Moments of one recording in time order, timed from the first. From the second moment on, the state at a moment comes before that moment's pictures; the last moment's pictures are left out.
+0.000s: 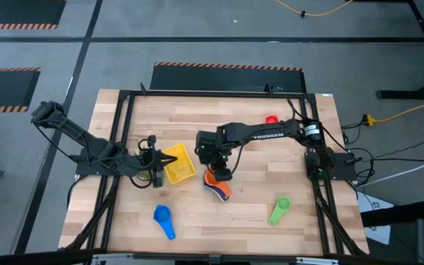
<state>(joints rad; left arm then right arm) -0.50 0.91 0.57 -0.12 -0.74 -0.15 -0.01 2.10 1.77 -0.94 -0.30 -0.18</state>
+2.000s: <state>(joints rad) -0.50 0.91 0.57 -0.12 -0.74 -0.15 -0.01 2.10 1.77 -0.94 -0.37 -0.05</state>
